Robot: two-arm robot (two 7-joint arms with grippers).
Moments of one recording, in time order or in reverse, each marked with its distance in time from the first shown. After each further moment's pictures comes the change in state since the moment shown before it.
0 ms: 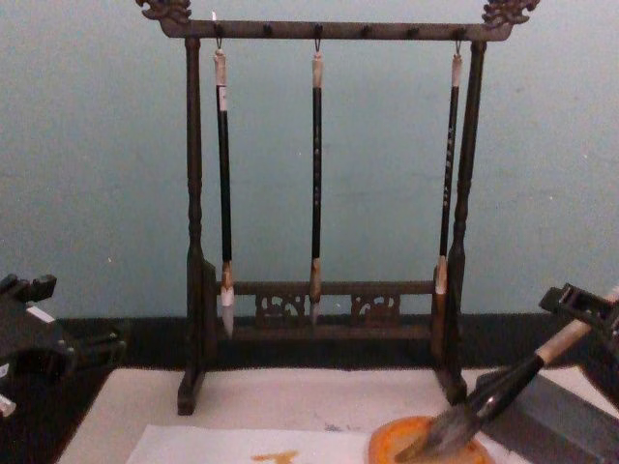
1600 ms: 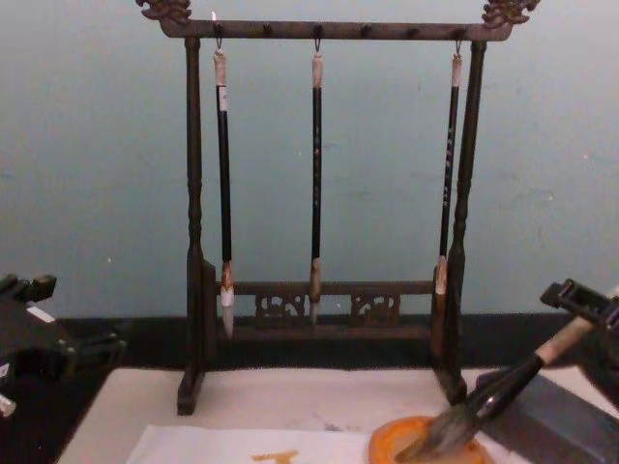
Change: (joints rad) left arm 0.000 0.000 0.000 0.000 0.000 0.000 0.000; right arm 0.026 -0.006 -0.039 0.049 0.109 -0.075 -0.026
